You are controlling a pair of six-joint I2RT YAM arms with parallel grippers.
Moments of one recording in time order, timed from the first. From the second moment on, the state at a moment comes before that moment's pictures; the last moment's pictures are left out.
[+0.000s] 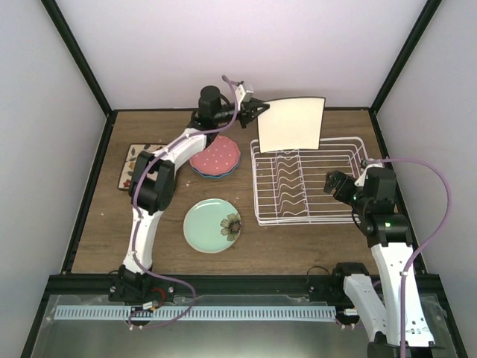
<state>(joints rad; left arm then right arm) -0.44 2.28 1.88 0.46 0.87 -0.08 0.00 0.68 0.82 -0.73 -0.10 0.43</state>
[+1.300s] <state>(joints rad) 0.32 1.34 0.94 0.37 0.31 -0.97 0.00 0.90 0.79 -0.57 -0.23 0.39</state>
